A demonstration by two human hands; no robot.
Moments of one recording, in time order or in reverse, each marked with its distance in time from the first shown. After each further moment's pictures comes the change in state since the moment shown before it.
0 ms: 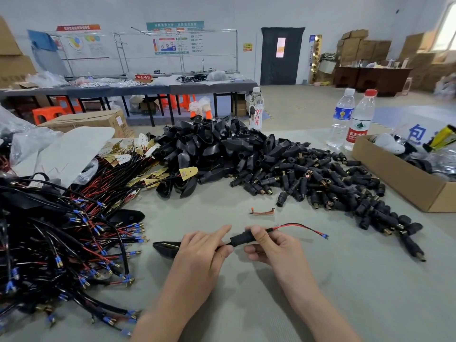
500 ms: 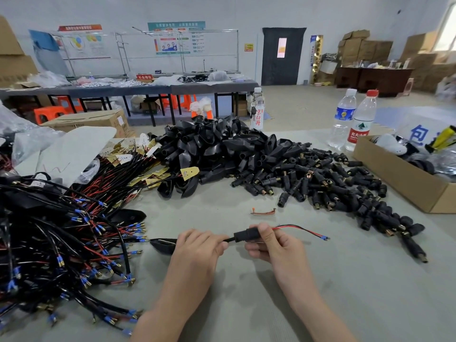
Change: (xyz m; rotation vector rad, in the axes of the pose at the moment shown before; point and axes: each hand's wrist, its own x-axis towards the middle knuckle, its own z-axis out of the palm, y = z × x) left_hand 0.003 -0.008 0.002 0.164 0.037 0.037; right_hand -0.002 0.001 0.005 -0.028 0.070 -0.044
